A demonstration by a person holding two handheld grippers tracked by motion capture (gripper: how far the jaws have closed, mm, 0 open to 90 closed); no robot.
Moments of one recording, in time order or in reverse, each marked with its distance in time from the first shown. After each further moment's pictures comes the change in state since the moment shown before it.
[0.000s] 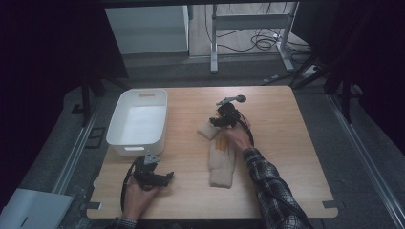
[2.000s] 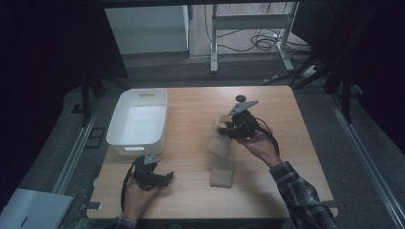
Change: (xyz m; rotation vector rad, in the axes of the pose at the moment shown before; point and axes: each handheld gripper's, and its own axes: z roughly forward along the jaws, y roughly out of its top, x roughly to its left) left arm 0.000 0.000 0.000 0.002 0.000 0.005; right arm 0.042 -0.005 -0.147 -0.017 0.209 -0.198
